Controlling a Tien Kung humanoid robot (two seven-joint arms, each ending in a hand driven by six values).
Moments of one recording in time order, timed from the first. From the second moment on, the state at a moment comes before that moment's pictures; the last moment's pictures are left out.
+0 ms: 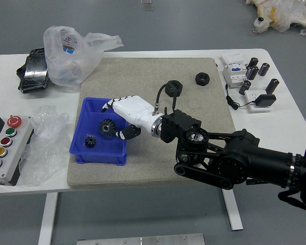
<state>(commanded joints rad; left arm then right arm) -0.07 0.17 -1.29 -0.37 1.20 0.04 0.44 0.93 -0.10 0.22 1.19 -1.72 -0.19 -0.27</state>
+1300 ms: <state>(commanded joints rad) -0.09 0.17 -1.20 -0.34 1.10 0.06 0.39 0.13 -0.39 1.36 1.39 -0.98 -0.24 0.28</state>
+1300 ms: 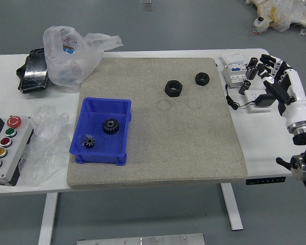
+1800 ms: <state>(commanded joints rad) -0.09 0.17 -1.19 -0.34 1.09 0.07 0.38 0.11 -0.38 1.47 1.38 -0.89 -0.21 0.31</state>
